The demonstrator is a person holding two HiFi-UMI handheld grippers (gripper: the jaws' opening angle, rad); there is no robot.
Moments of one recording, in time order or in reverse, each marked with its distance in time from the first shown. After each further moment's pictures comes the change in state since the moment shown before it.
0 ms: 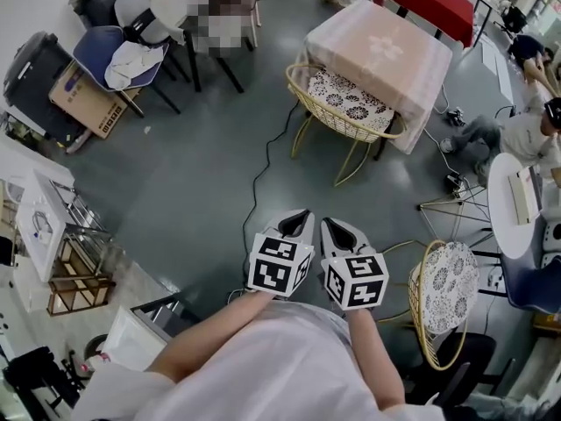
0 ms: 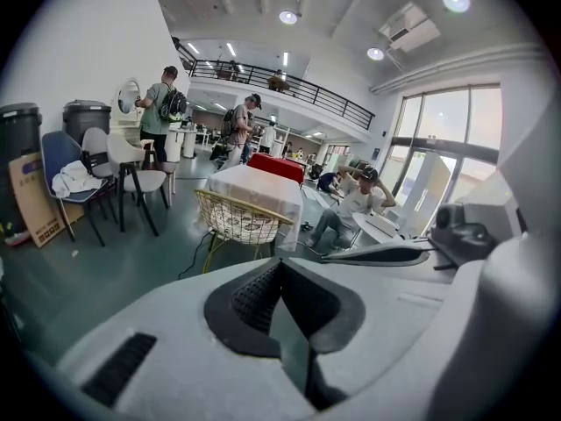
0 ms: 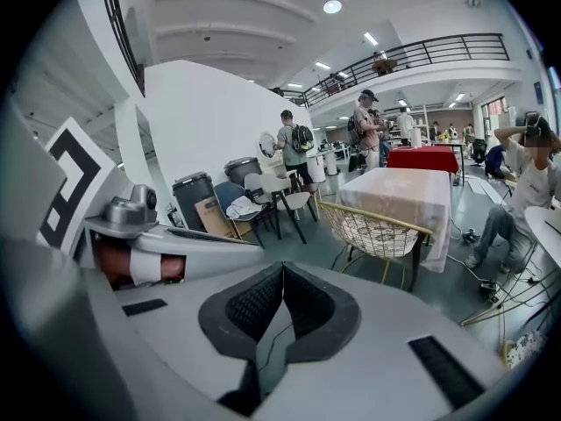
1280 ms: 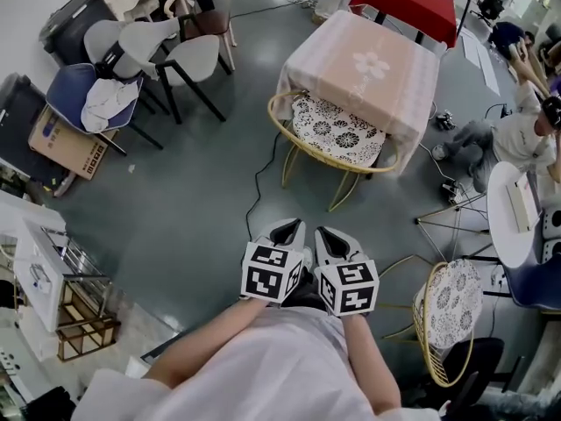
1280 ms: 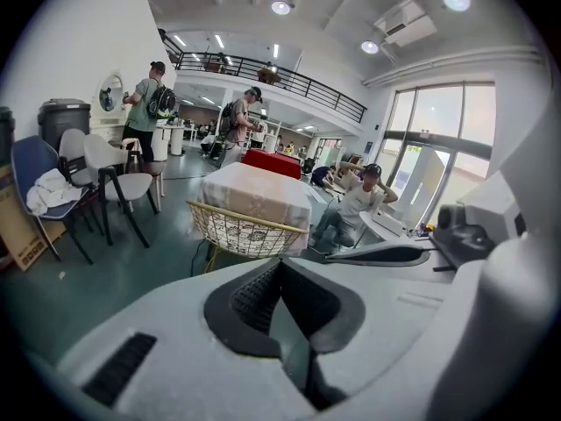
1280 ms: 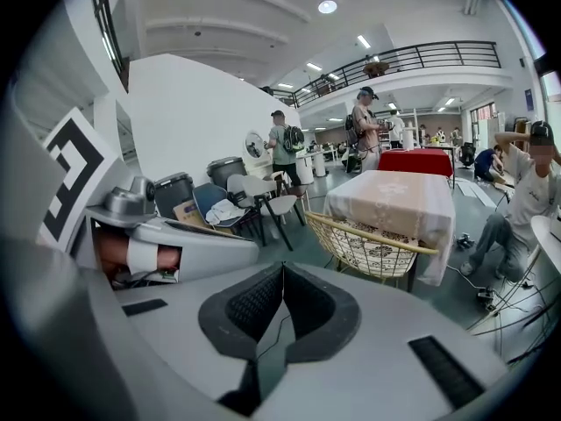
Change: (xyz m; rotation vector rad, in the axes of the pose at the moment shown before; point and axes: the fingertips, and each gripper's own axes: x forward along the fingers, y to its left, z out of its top) left arm 0.087 0.070 0.067 0.049 0.046 -0.060; right arm 0.098 -0.055 0.058 0.015 -0.005 -0.089
